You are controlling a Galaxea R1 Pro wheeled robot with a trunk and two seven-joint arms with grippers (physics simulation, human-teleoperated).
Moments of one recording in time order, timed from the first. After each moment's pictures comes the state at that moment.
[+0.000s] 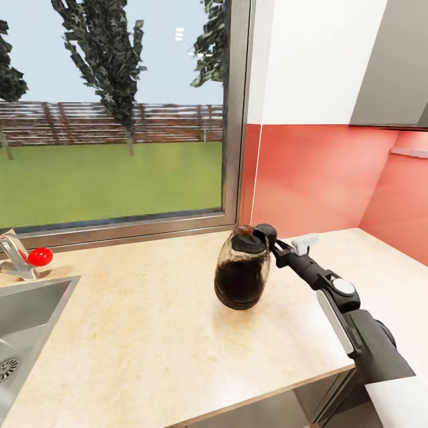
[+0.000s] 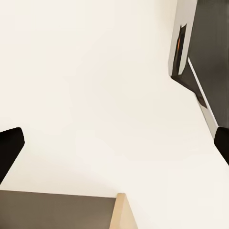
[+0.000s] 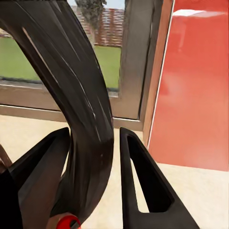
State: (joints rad) left arm 0.08 0.13 0.18 0.00 -0.15 -0.02 0.10; right arm -0.59 -0.21 0.15 -1.40 -0.19 0.23 0.25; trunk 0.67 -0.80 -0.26
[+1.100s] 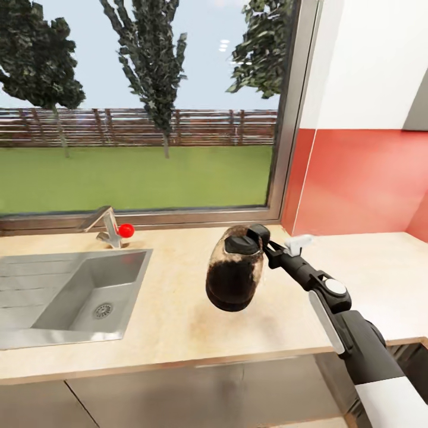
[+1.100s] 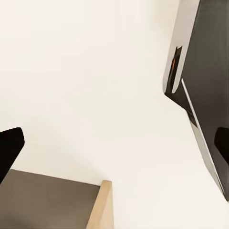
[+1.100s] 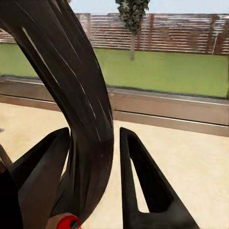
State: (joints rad) left arm 0.08 0.13 0.18 -0.01 -0.08 -0.05 0.09; right arm -0.58 -0.16 0.15 -1.40 -0.20 0.25 0.26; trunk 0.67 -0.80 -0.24
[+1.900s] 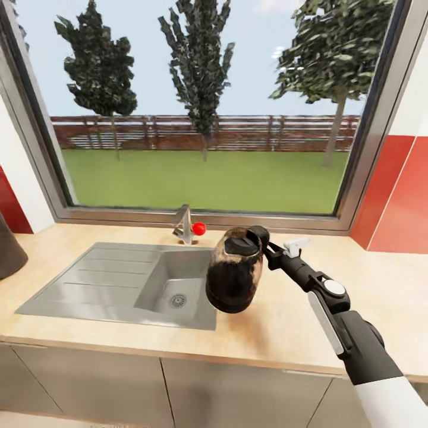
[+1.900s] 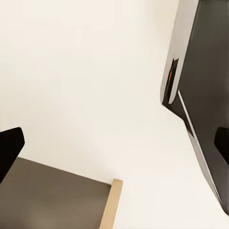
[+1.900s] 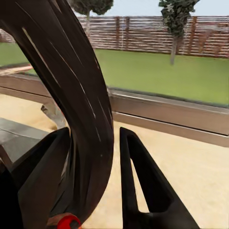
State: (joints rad) left arm 0.08 0.12 0.19 -0.01 -0.08 -0.05 0.09; right arm -0.58 -0.16 0.15 -1.39 -0.19 0.25 0.26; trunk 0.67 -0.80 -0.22
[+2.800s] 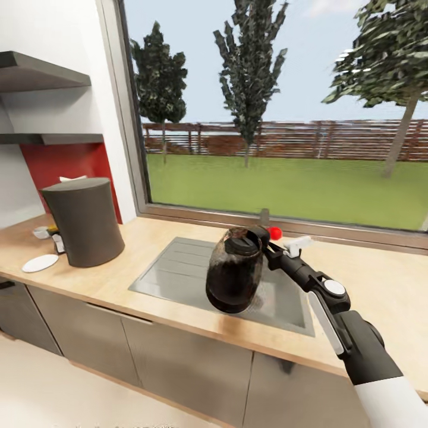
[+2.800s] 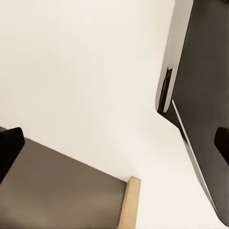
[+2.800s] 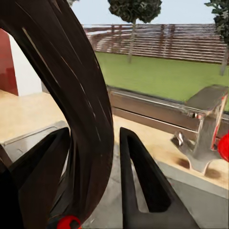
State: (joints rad) left arm 0.08 0.12 0.19 -0.01 -0.08 -0.05 0.09; right arm -0.58 -0.16 0.15 -1.39 -0.19 0.25 0.26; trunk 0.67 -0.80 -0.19
